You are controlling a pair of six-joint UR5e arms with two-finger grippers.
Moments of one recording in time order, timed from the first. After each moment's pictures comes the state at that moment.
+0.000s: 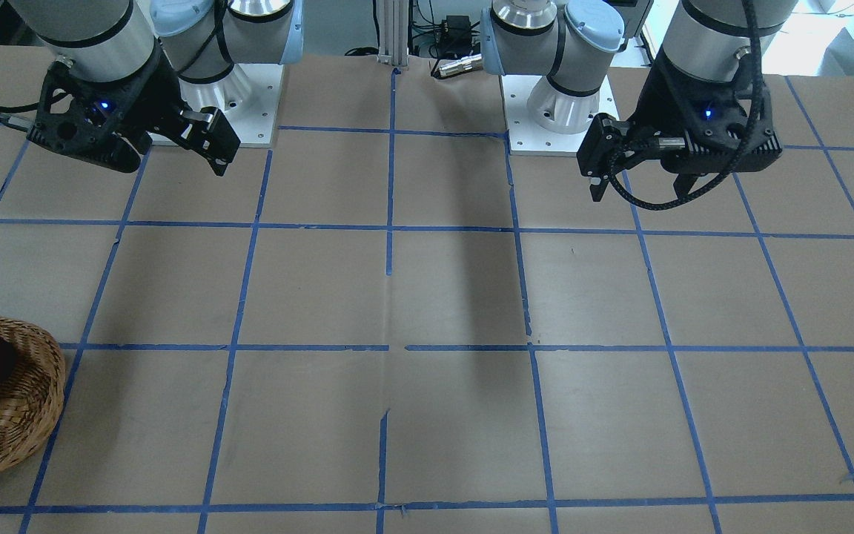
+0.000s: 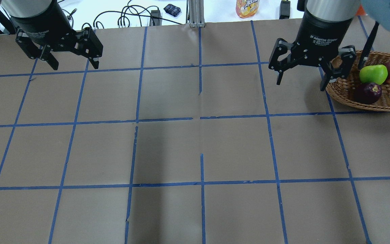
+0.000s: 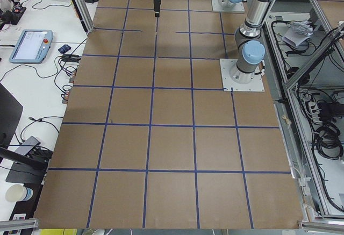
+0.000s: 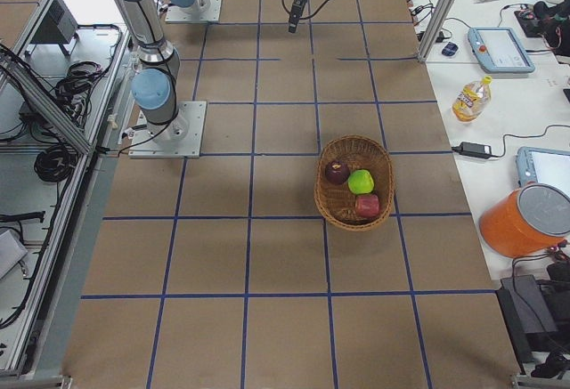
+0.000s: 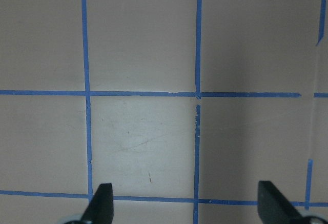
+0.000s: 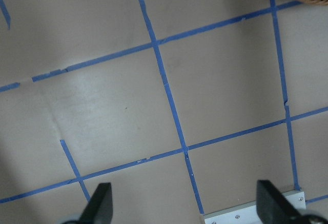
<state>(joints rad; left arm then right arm) -1.55 -1.61 -1.44 -1.63 1.64 0.01 1.60 -1.54 1.48 -1.33 -1.58 0.29</state>
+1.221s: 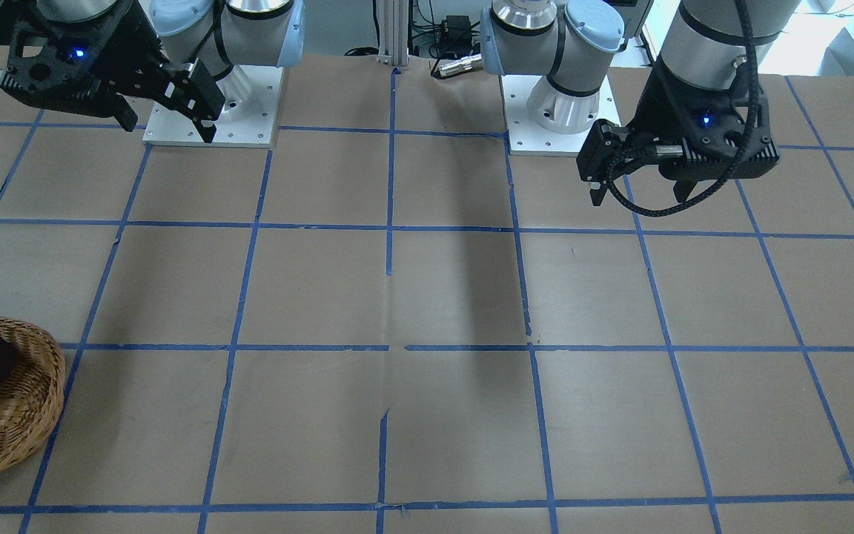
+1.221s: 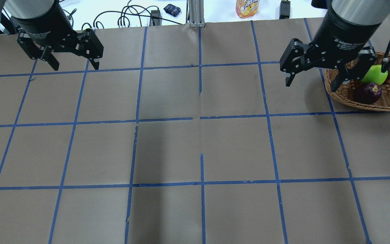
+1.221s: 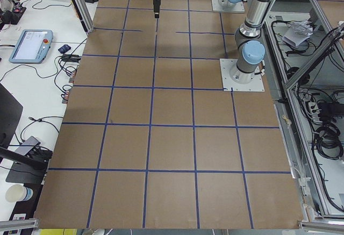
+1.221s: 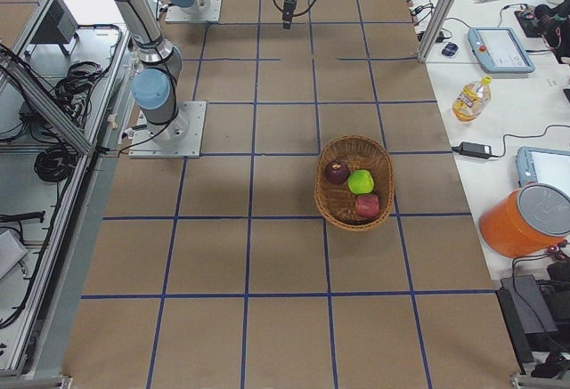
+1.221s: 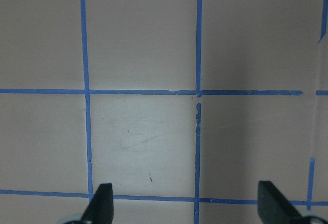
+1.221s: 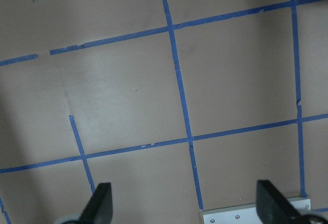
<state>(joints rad) -1.55 -1.62 -1.44 -1.62 1.65 0.01 1.55 -1.63 1.51 -1.35 -1.52 0.16</state>
